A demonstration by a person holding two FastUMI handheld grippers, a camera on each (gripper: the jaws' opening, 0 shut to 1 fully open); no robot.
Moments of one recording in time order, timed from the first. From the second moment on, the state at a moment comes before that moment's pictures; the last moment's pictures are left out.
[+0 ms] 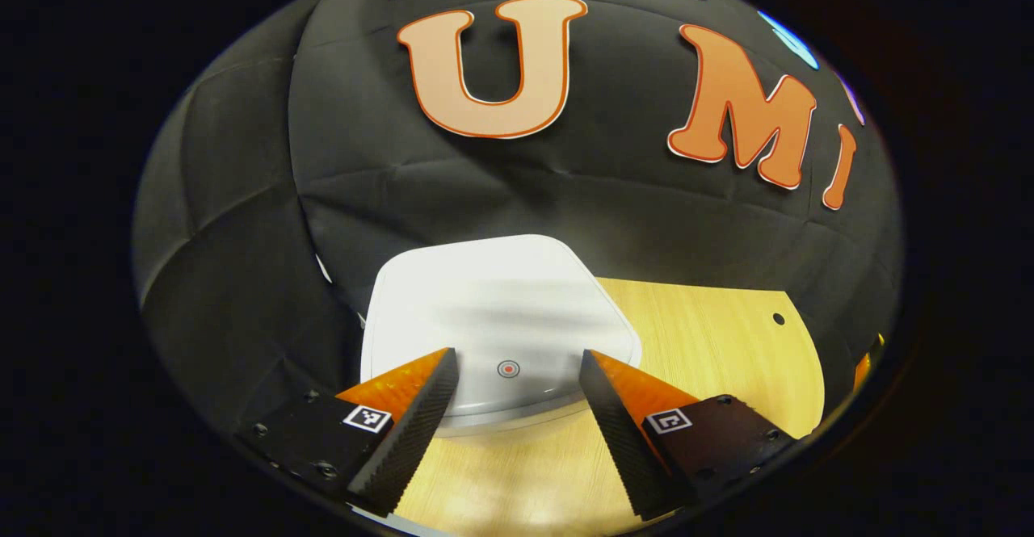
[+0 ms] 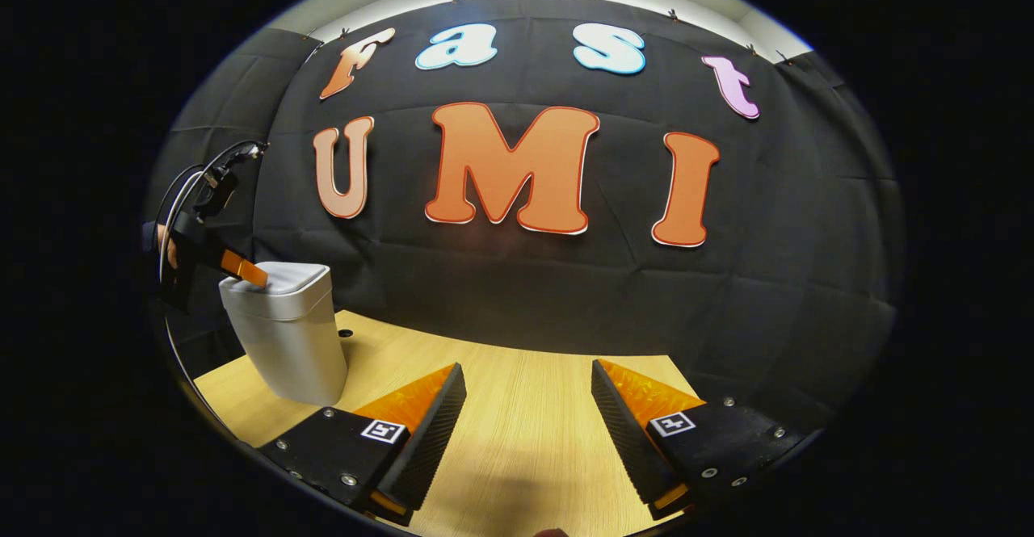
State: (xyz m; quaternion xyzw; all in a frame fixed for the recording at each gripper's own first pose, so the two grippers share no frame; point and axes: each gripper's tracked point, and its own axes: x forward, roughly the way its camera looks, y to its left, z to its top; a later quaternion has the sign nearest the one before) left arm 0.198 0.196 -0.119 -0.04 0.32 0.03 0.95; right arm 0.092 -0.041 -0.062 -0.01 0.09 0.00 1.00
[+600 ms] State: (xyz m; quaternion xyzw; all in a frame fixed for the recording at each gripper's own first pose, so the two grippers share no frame) left arm 0.203 0.194 -0.116 -0.01 0.31 0.02 0.95; right arm 0.094 -0.044 -0.066 0.00 0.09 0.01 1.00
